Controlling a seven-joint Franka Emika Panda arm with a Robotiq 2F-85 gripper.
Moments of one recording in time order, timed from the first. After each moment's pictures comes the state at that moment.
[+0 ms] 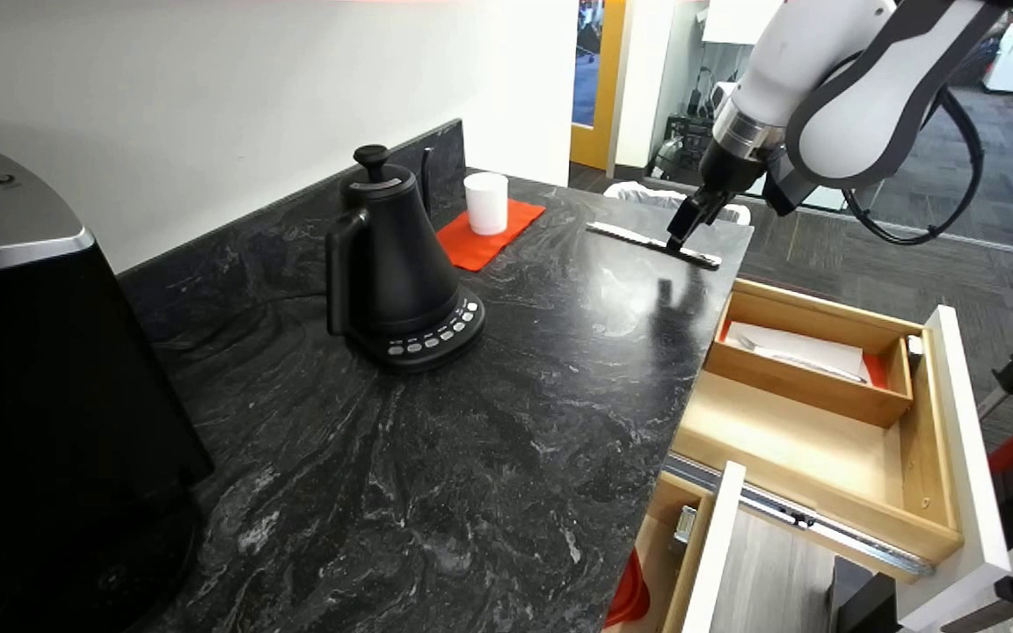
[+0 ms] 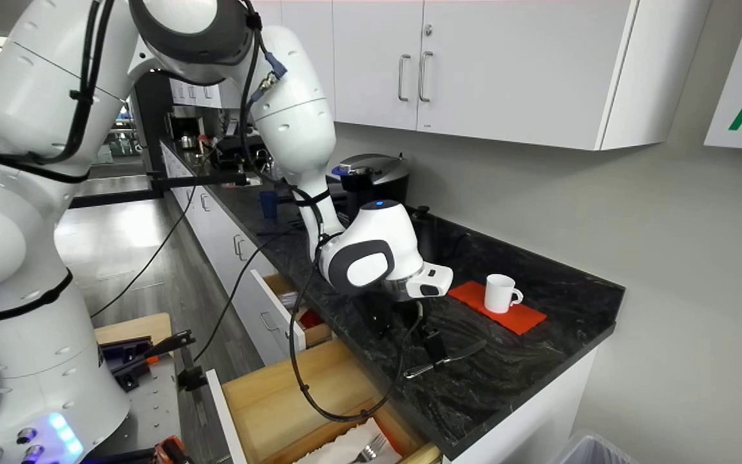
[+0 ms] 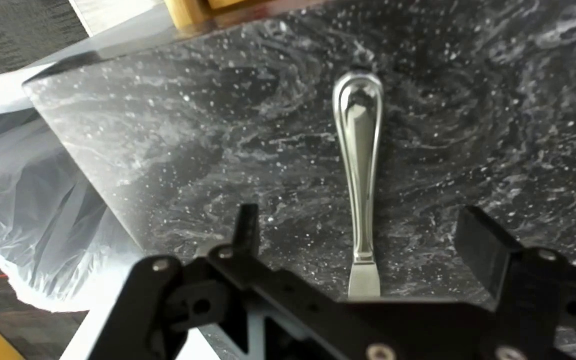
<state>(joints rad) 0.02 0.59 -0.25 -2.25 -0.06 3.15 0.10</state>
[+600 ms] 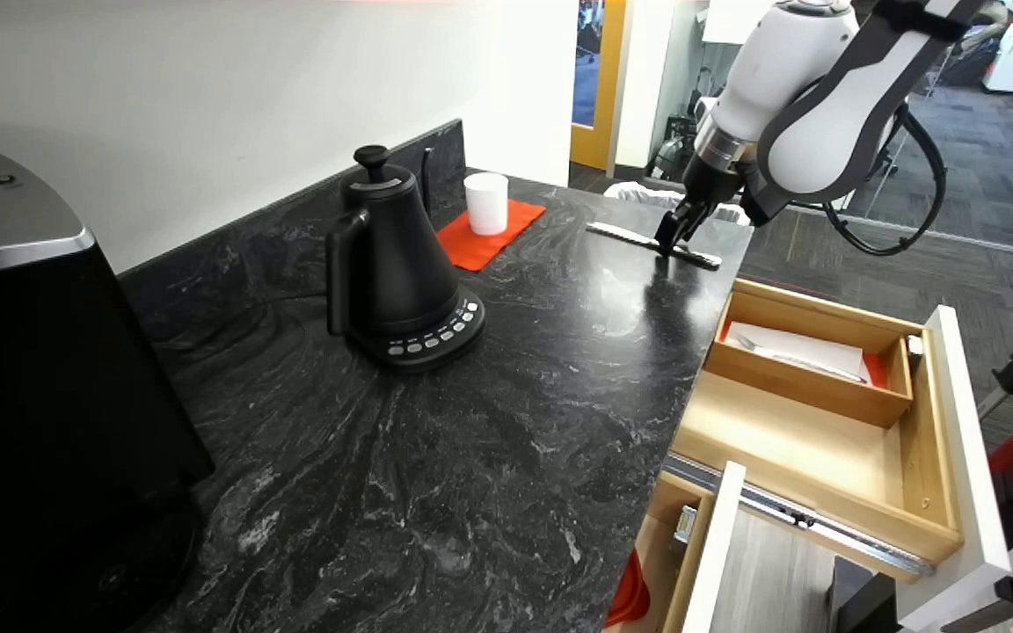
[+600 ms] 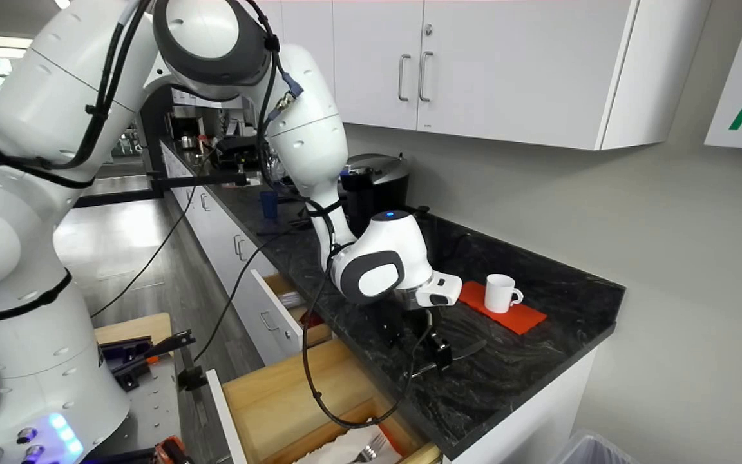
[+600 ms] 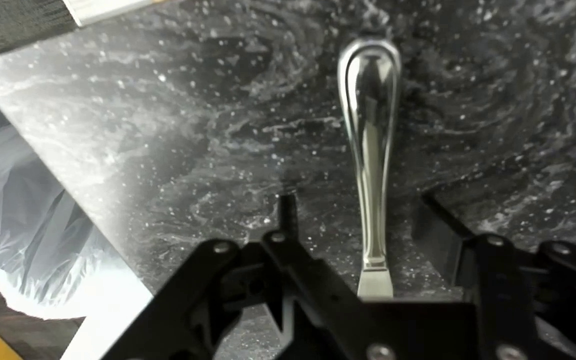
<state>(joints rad) -0.02 0.67 -0.22 -2.16 -0.04 3.15 0.10</state>
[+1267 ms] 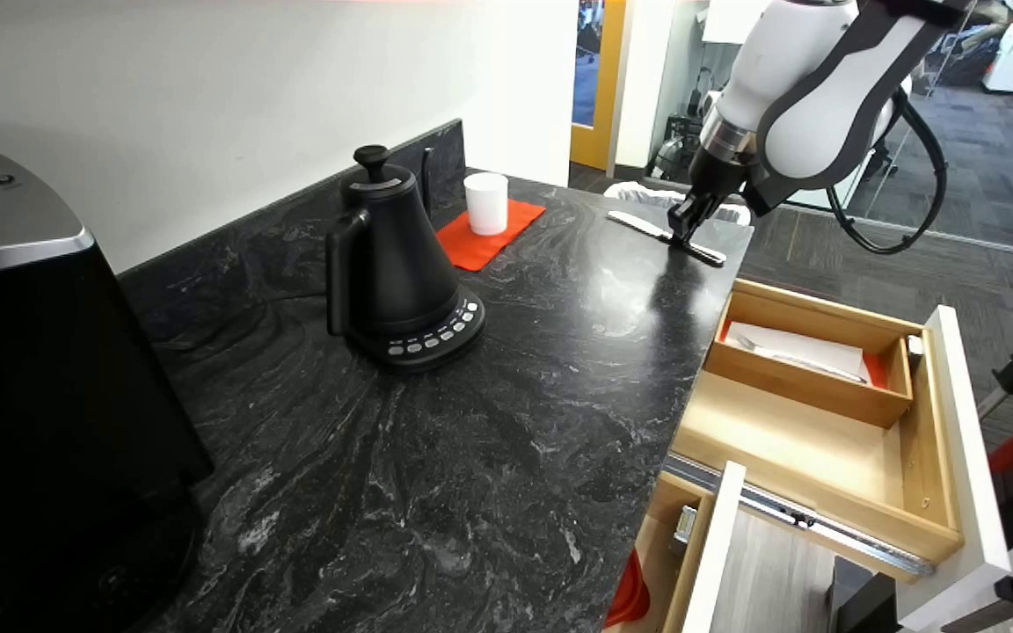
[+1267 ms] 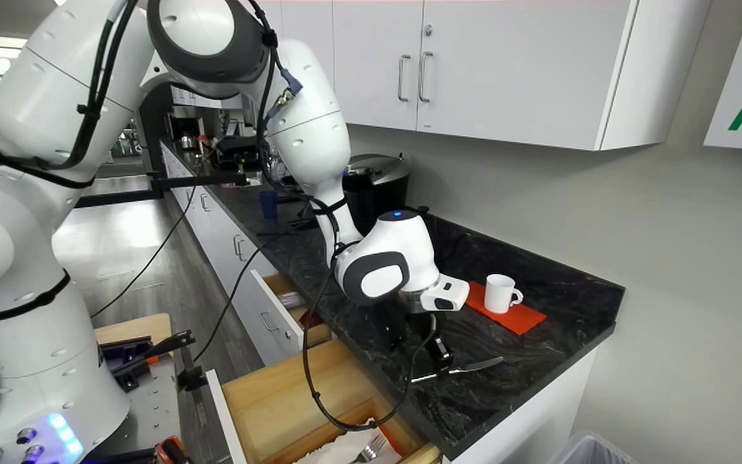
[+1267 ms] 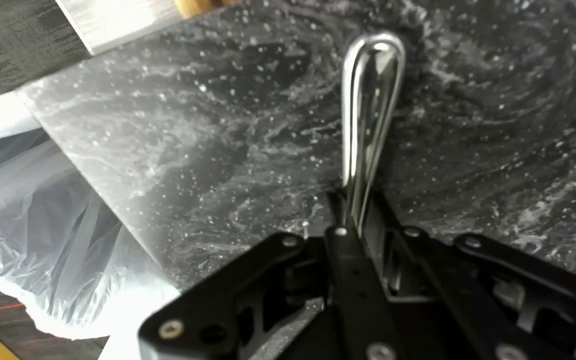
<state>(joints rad) -0.06 0.66 -0.21 -2.15 -0.01 3.11 0.10</state>
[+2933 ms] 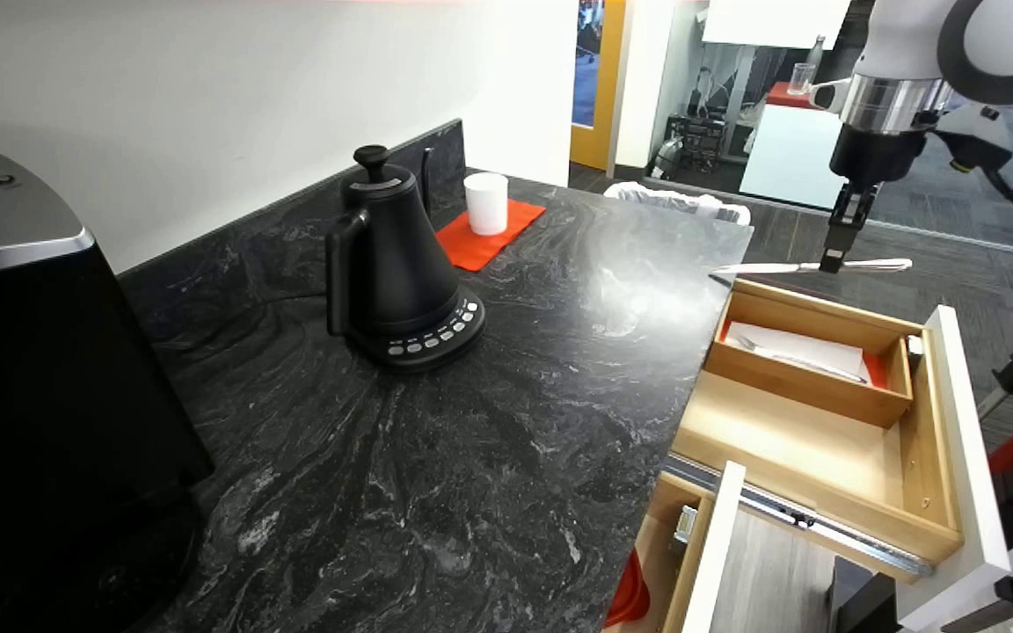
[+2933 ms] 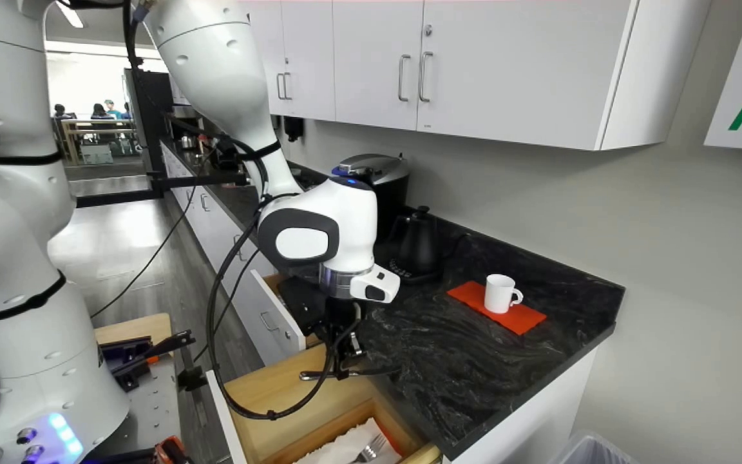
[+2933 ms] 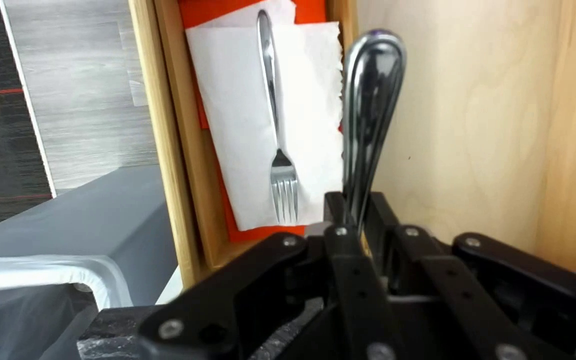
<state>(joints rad) -0.17 0.19 -0.12 -2.62 -0.01 2.77 -0.24</state>
